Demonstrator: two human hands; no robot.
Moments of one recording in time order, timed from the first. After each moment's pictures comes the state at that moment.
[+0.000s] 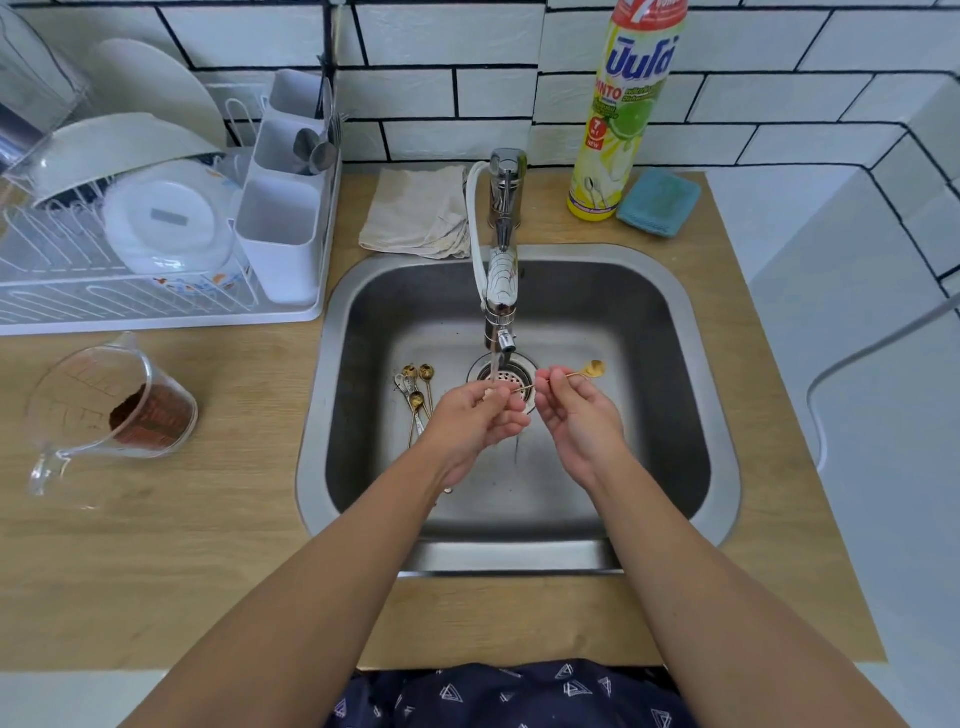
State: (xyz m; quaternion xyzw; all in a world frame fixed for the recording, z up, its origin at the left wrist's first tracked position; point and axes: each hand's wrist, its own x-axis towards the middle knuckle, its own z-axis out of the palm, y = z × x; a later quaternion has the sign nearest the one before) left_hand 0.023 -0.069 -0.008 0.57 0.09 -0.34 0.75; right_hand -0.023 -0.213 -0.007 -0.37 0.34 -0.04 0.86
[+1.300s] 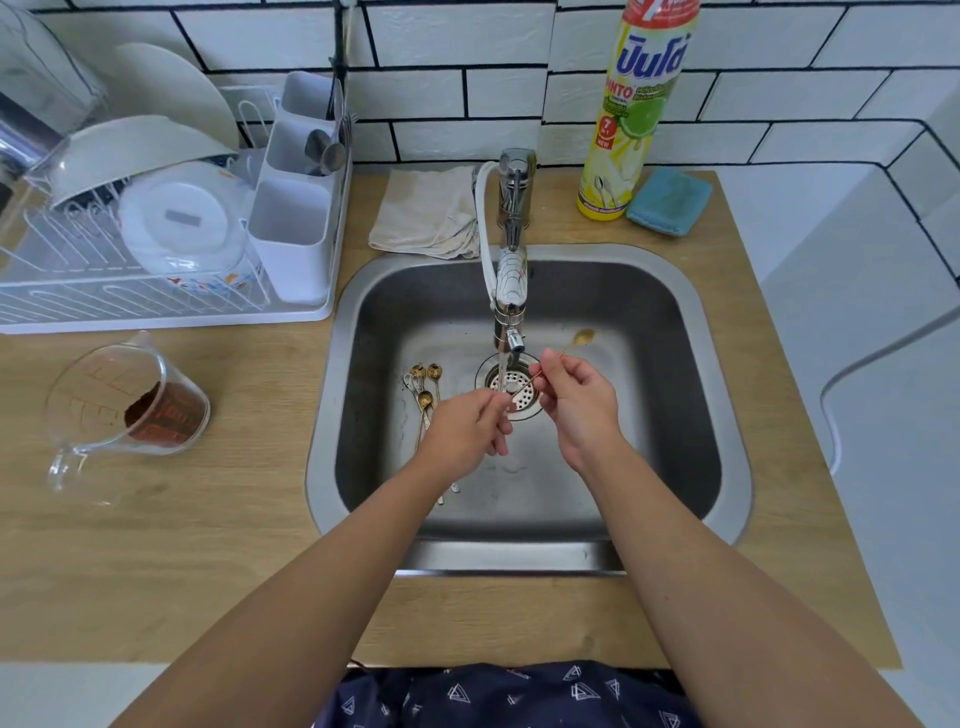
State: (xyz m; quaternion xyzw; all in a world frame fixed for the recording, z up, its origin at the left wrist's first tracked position) left_hand 0.018 -0.052 -0.004 0.82 -0.10 -0.23 0.51; right_hand -0.004 -0.200 0.000 -0.50 0.32 -0.06 0.80
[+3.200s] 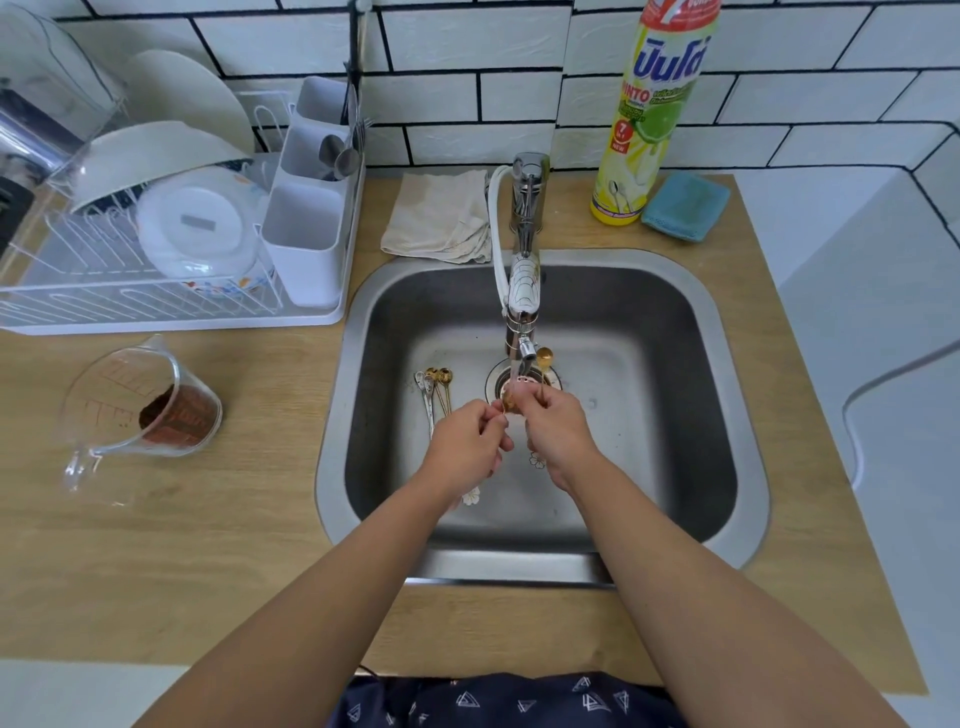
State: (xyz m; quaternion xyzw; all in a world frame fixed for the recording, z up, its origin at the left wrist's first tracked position) left_hand 0.010 -0.046 -0.010 0.80 0.04 -0.25 0.54; right_hand 0.000 -0.177 -0.032 -0.64 0.28 0.05 0.72
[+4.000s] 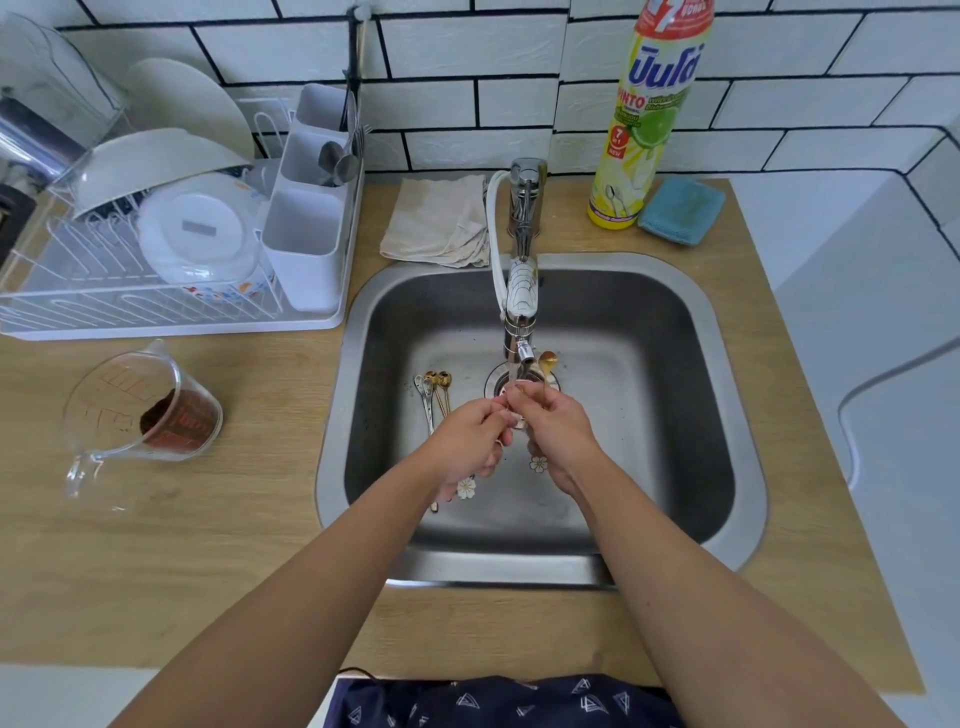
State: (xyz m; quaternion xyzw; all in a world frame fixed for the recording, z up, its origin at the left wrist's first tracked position) left_hand 0.025 -0.046 0.001 0.69 0.05 -0.39 0.61; right_hand -0.004 -0.181 -0.026 -0.59 0.28 0.07 0.75
